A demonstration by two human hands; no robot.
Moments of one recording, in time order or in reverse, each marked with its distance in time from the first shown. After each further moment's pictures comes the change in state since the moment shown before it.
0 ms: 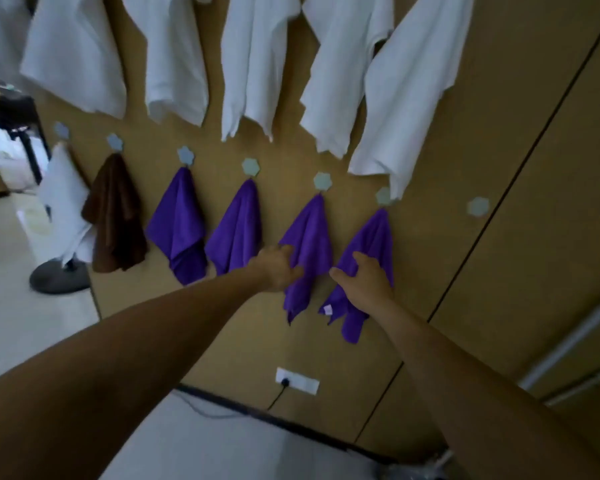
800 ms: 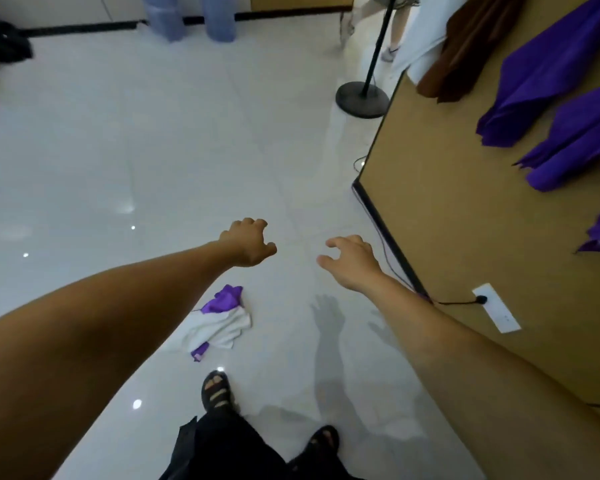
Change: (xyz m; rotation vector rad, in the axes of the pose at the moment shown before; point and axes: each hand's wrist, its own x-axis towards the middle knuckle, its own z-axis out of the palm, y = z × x) left_hand -0.520 -0.240 0.090 -0.042 -0.036 -1.119; right_hand -0.333 -0.091 0.308 -0.269 -1.015 -0.630
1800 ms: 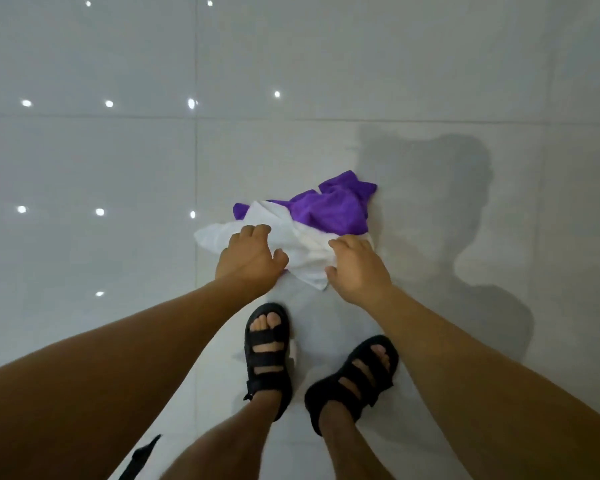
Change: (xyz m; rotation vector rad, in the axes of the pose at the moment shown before) left_hand 0.206 -0.403 0.447 -0.373 -0.145 -0.594; right_hand 0.328 0.035 0.622 -0.405 -0.559 -0.308
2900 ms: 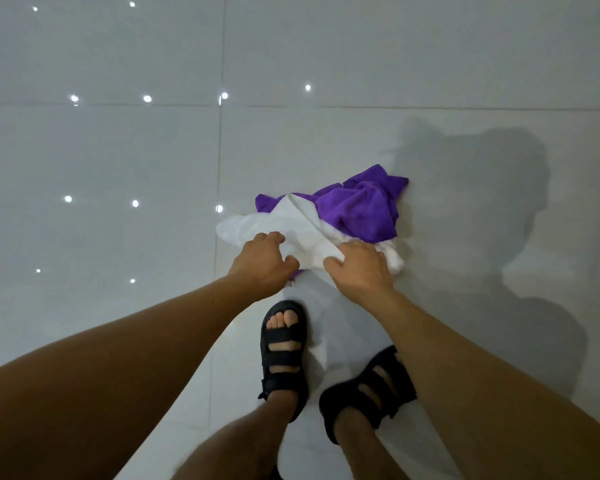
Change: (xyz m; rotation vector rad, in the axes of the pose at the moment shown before) left_hand 0.005 -0.017 0.018 -0.079 -0.114 -0.090; right_hand 0.028 -0.008 0.048 0.200 0.124 -0.003
